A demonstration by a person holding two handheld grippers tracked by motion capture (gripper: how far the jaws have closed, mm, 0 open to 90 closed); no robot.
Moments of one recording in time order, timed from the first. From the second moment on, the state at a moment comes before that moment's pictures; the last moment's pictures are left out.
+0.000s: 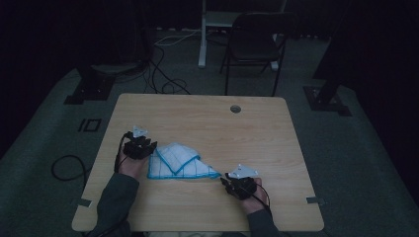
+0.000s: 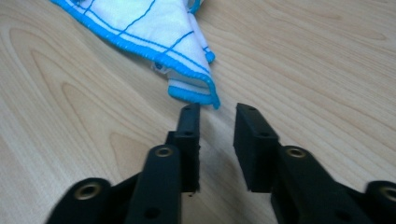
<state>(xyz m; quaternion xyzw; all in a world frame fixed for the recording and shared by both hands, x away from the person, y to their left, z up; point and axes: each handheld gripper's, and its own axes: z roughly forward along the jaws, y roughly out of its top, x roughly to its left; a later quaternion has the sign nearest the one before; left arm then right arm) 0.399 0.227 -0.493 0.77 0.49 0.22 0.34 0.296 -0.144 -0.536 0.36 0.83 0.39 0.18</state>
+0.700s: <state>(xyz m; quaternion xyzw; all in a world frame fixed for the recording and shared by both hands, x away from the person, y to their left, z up) 0.394 0.130 -0.483 0.83 0.35 0.17 0.39 0.307 -0.136 -0.540 0.36 0.83 0.39 0.18</state>
